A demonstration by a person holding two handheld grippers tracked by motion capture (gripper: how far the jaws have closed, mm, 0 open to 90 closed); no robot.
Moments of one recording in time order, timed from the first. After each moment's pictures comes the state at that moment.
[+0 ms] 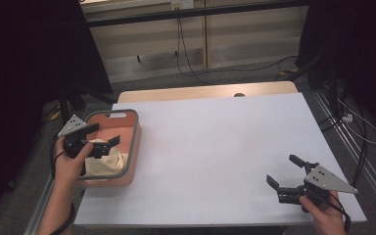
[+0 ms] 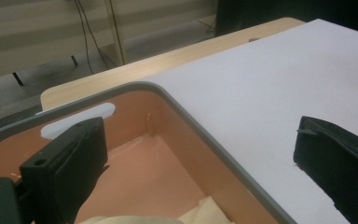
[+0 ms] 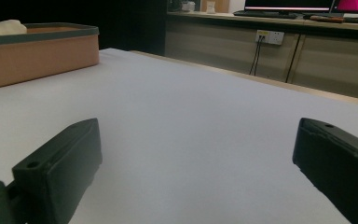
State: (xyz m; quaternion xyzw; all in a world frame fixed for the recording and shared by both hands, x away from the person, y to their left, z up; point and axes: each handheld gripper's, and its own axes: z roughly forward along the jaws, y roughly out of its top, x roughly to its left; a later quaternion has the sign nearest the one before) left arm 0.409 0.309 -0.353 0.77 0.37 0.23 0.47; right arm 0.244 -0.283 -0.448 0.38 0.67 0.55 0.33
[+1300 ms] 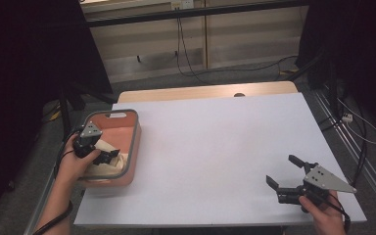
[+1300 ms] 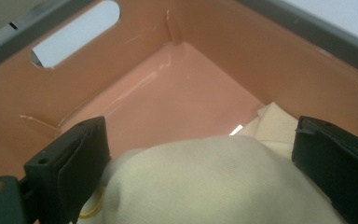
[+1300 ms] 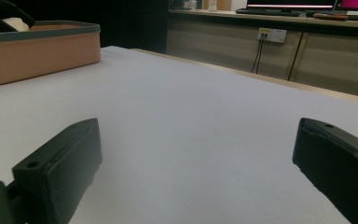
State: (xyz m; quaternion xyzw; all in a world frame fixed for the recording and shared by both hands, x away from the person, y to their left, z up) left arm 0.439 0.320 -0.401 0.86 0.34 0.21 0.31; right arm 0.245 -0.283 -0.449 0.38 0.67 0.55 0.32
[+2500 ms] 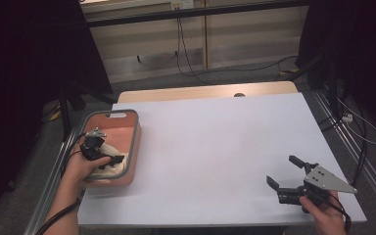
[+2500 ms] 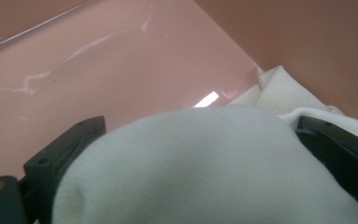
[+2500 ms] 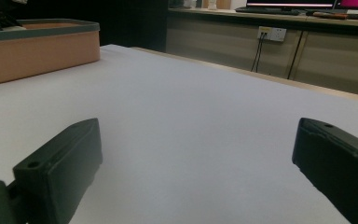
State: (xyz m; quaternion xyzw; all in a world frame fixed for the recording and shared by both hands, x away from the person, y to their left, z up) left arm 0.456 0.325 -0.438 0.86 0.39 0.10 0.30; right arm 0.244 -0.284 -0.450 0.38 0.67 0.54 0.32
